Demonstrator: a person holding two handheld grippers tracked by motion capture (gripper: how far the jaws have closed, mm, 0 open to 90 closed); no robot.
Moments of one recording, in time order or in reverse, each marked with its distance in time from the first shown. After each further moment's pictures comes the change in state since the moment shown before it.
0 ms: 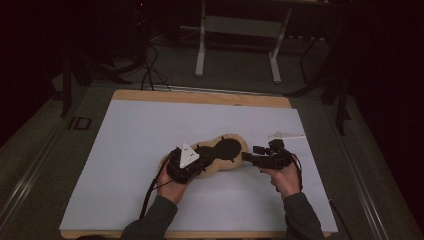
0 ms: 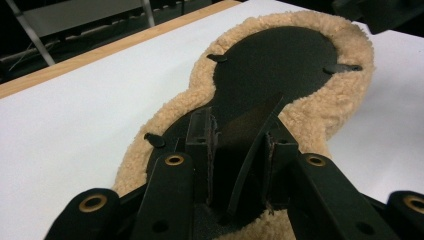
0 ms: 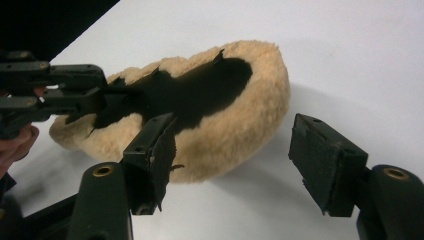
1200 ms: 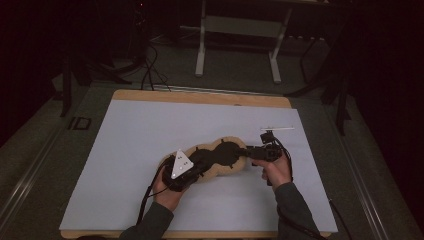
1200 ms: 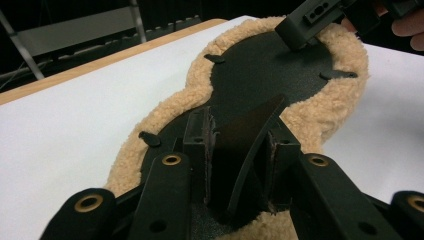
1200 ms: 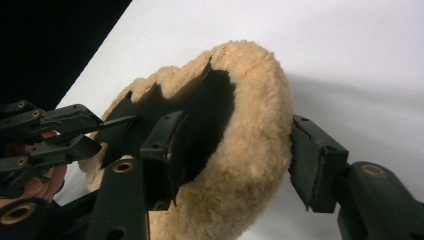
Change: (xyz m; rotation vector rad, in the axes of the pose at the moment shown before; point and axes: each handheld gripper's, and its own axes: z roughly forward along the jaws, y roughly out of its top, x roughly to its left) left arm -0.004 -0.017 -0.016 -0.082 -0.041 0.001; right arm -0.010 0.014 0.032 0.088 0.121 0.178
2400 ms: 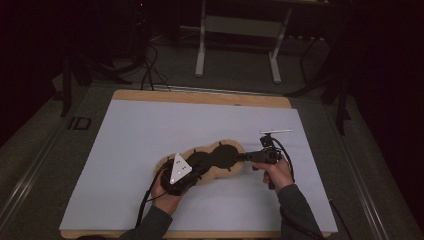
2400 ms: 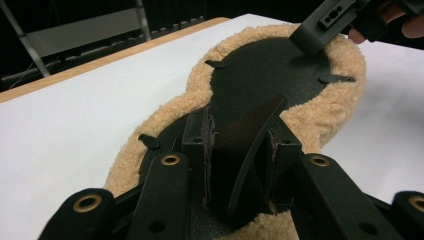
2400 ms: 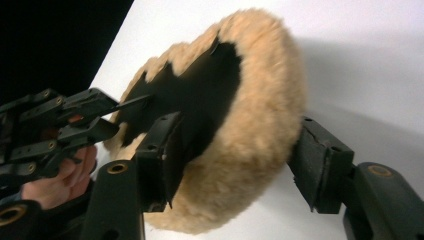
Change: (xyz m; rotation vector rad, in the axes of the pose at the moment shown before) left arm -0.005 -0.008 -0.005 -0.008 0.021 0.006; right arm -0.010 -0.008 0.005 0.105 0.109 0.097
